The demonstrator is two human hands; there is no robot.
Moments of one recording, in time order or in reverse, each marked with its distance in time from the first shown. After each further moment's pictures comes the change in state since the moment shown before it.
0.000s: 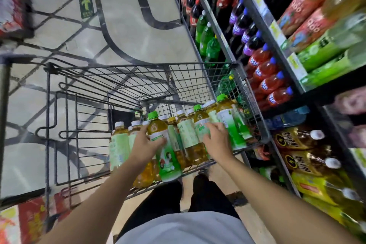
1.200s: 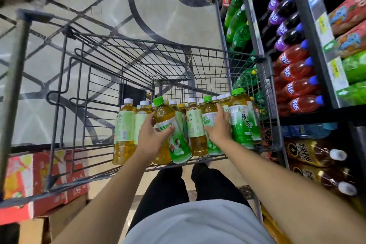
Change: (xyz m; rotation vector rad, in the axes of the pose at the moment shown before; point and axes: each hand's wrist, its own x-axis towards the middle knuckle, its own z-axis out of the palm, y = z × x) left_hand -0.010 -0.016 0.023 -0.039 0.240 0.011; right_hand 0.043 -0.009 0.015 0.094 -0.161 0.111
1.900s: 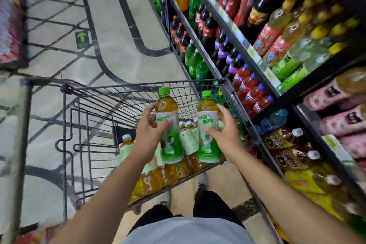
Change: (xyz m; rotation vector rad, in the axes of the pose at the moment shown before) left_hand -0.013 0.089 -0.056 -0.361 -0.337 0.315; right_hand -0.119 -0.053 -0.074 0.701 0.242 -0.203
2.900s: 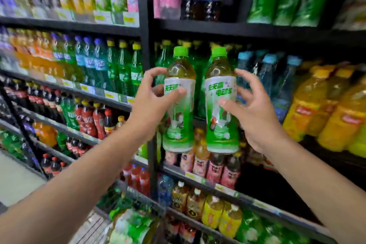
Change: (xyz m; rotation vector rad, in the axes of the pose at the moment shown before) left_hand -0.173 0.305 0.281 -0.075 -0.863 0.661; right_hand -0.295 -0.252 -0.266 0.081 0.831 -0.626
